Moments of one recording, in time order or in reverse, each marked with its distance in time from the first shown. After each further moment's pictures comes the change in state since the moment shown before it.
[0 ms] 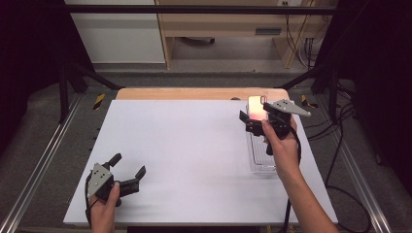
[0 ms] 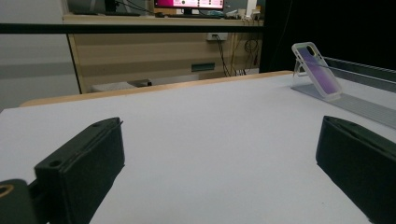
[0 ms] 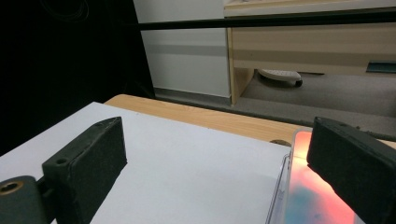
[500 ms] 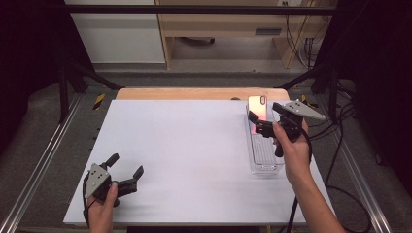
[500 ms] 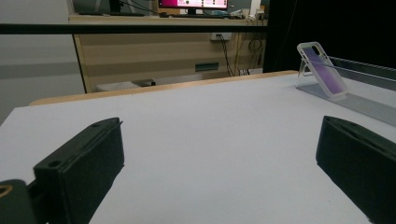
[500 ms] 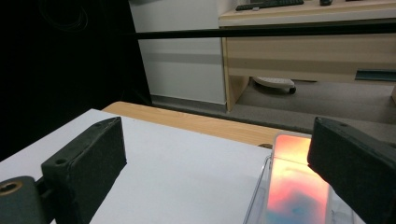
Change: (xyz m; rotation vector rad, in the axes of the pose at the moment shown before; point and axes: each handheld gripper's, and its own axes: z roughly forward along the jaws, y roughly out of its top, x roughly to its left) left arm 0.004 0.000 -0.002 -0.005 0.014 -0.003; right arm -0.010 0.006 -0.026 -0.035 -0.014 -0.003
